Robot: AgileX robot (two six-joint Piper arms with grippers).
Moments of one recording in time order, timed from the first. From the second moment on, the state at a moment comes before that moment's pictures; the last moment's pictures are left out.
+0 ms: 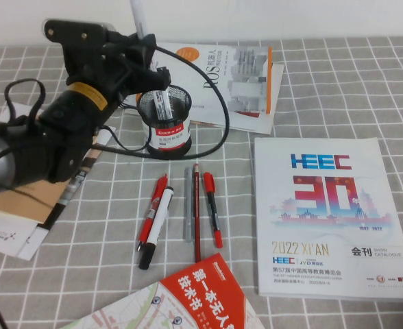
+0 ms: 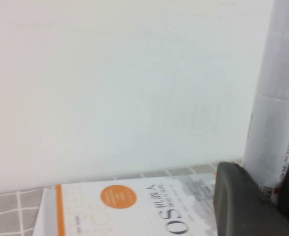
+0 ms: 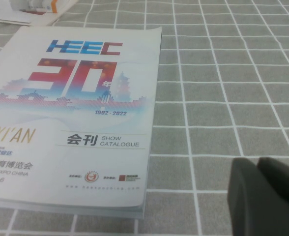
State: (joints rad) right arm 0.05 -0.02 0.03 0.02 0.41 0.03; left arm -0.35 1.80 -1.08 0.20 -0.65 -0.23
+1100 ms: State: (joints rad) right arm 0.05 -0.02 0.03 0.04 0.41 0.03; left arm -0.32 2.02 -1.14 0.25 -0.69 -0.27
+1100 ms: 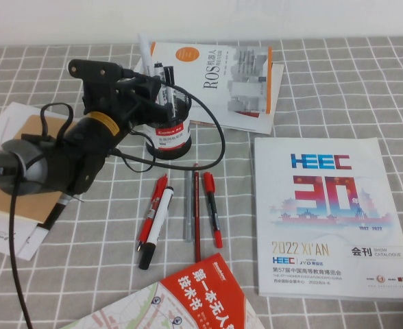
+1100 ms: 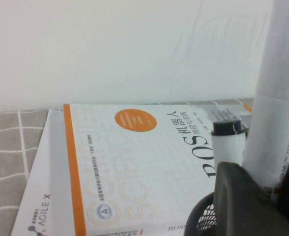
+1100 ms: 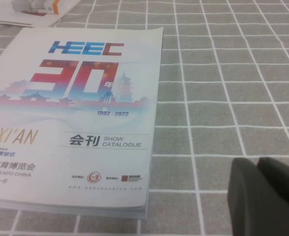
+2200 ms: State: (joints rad) right arm 0.05 -0.02 0.03 0.04 0.41 0.03; left arm -0.32 1.41 -1.05 0.45 -0.06 -0.42
